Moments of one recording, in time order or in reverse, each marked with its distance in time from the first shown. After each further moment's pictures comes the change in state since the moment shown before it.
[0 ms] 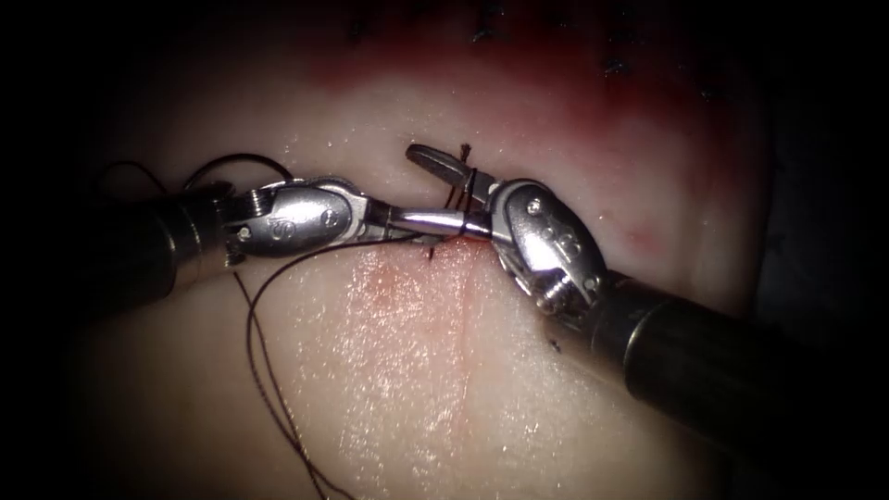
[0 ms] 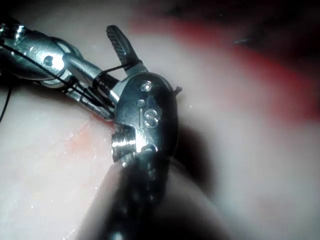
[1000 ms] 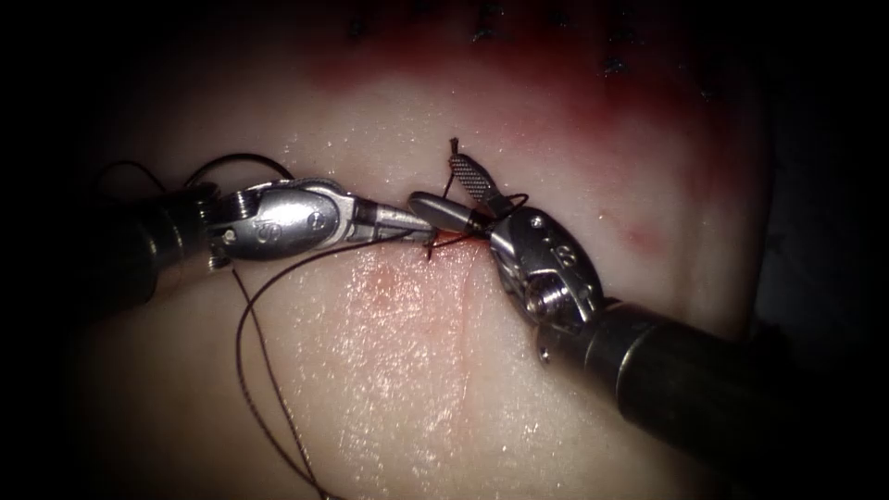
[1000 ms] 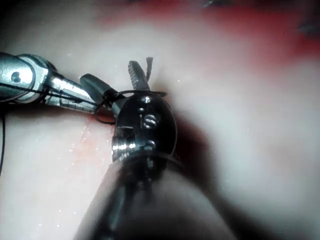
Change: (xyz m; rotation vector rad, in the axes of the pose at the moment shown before) right arm -0.005 -0.001 -0.002 -0.497 -0.129 0.379; left arm 0.001 -0.001 -0.001 0.109 -0.055 -0.018
